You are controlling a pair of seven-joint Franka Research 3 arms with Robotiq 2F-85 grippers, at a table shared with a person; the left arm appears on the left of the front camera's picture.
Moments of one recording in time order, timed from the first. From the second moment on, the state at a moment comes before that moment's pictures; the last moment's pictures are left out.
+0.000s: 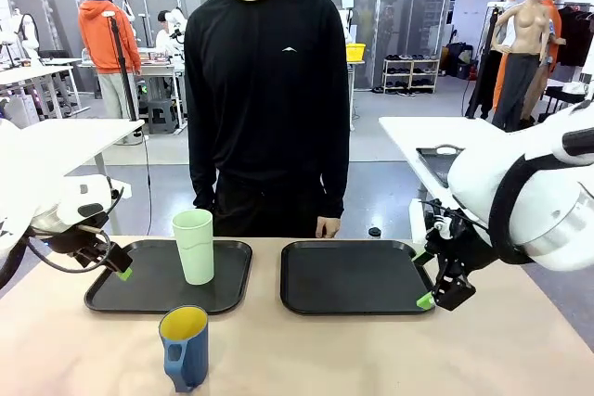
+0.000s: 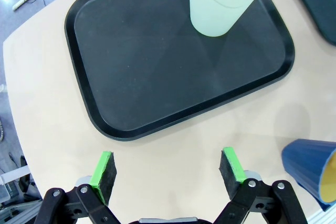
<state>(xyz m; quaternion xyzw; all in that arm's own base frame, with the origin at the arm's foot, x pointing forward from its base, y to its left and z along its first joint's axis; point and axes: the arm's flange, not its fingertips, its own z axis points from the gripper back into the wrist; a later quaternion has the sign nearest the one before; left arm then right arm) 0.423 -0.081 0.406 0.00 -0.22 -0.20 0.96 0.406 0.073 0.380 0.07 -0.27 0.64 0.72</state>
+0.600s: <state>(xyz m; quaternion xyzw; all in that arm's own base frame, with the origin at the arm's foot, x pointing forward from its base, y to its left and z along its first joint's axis) 0.423 -0.081 0.406 0.00 -0.22 -0.20 0.96 0.406 0.074 0.382 0.08 -0.27 0.64 0.71</state>
